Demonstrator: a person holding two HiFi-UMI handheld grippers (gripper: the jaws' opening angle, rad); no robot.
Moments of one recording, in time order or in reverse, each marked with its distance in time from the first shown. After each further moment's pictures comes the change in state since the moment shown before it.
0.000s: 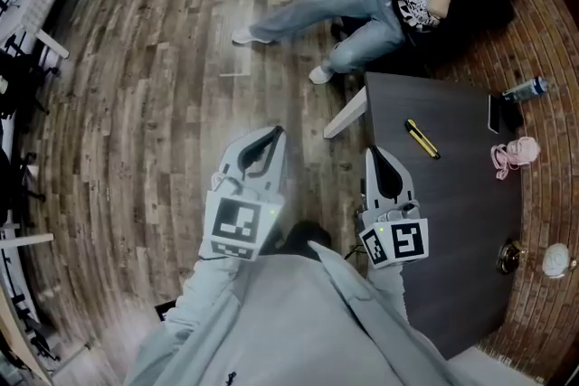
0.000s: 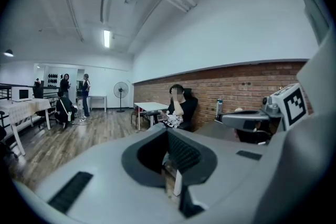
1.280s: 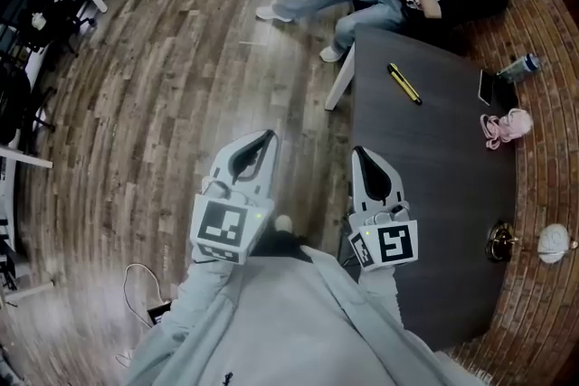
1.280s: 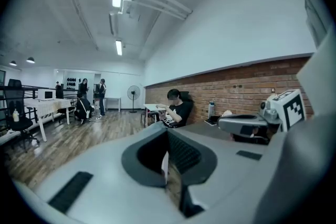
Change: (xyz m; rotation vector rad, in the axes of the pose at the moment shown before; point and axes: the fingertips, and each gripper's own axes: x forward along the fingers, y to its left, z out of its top) left arm -0.172 -0.228 -0.021 -0.043 -0.023 0.171; right arm -0.256 0.016 -0.013 -0.034 -0.039 0.219
